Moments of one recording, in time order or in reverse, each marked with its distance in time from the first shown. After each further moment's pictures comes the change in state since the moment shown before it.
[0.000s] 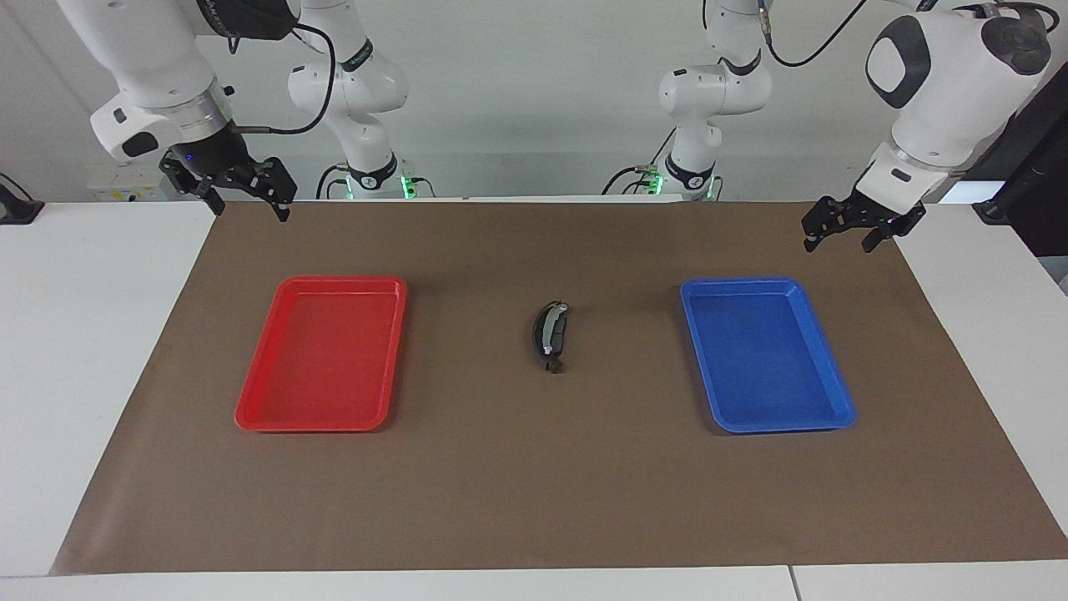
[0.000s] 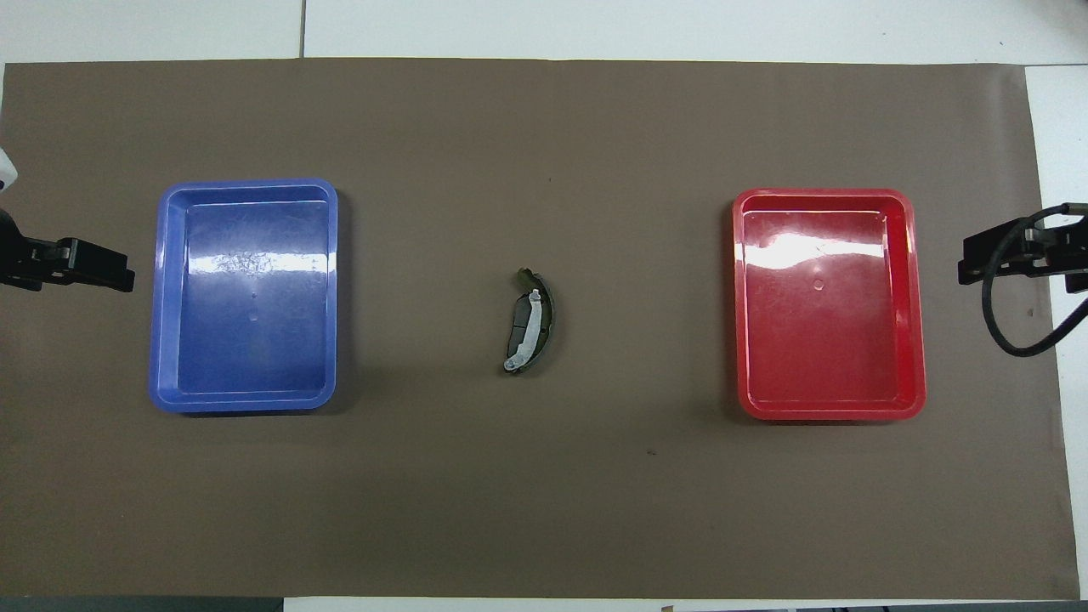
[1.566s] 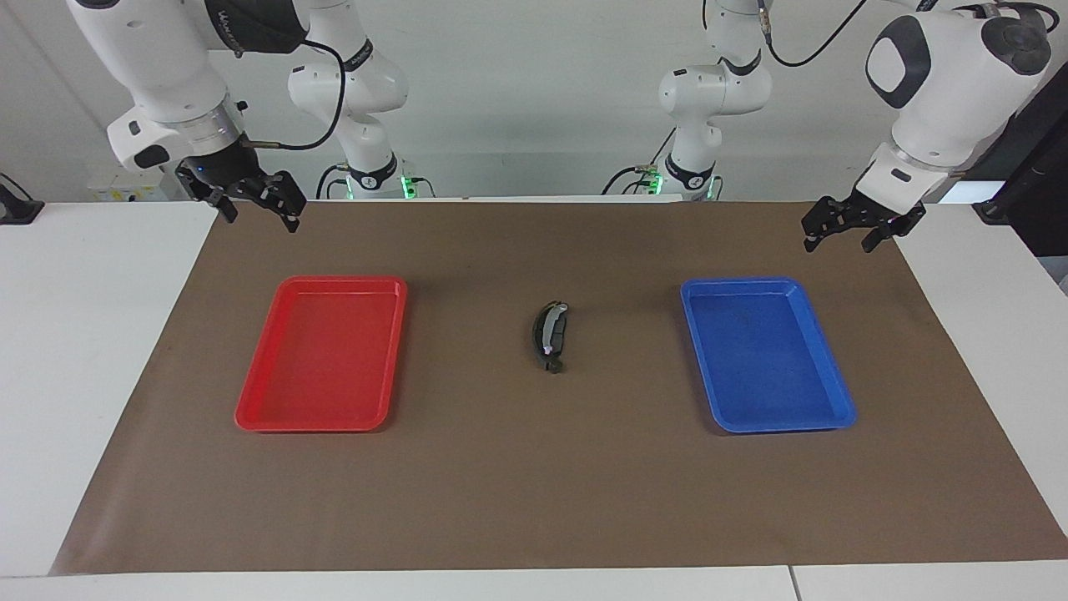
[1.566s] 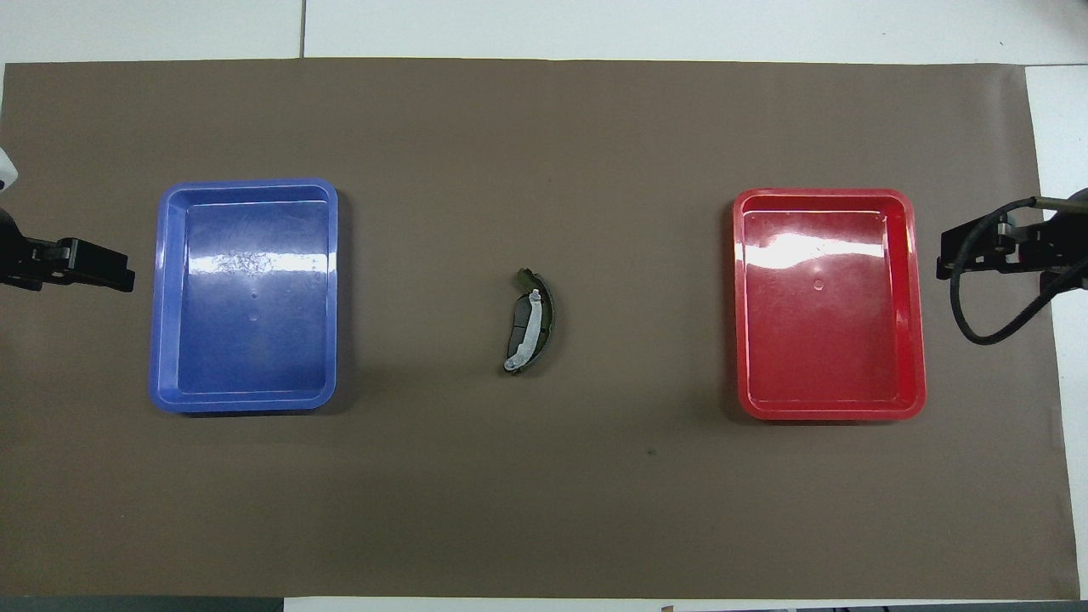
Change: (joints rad) left arm 0.000 0.000 0.000 0.000 0.000 0.000 0.000; right arm 0.012 -0.003 0.003 -0.035 0.010 0.041 0.092
